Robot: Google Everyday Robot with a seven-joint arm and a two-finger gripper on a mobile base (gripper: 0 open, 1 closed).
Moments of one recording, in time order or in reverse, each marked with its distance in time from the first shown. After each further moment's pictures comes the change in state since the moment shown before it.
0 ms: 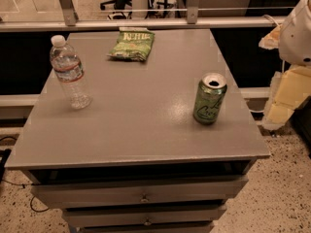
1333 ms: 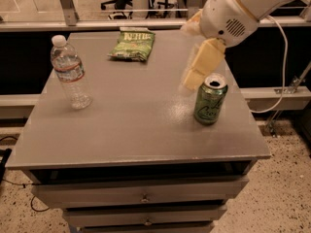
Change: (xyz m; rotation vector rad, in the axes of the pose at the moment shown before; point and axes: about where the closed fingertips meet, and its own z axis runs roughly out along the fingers) arm -0.154 -0.026 0.033 -0.167 -0.432 -0.078
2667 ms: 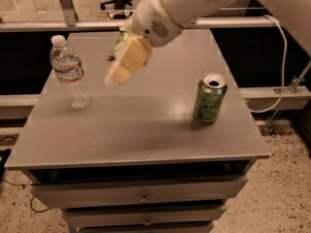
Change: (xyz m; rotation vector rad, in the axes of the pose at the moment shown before) arm -0.115 -0.002 0.079 -0.050 -0.214 -0.011
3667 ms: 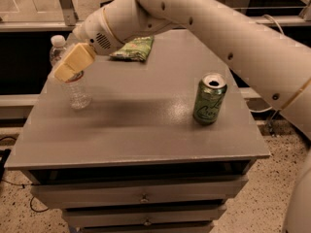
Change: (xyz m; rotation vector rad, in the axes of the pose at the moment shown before) arm -0.072 -0.025 0.113 -0.096 -0.257 0.016
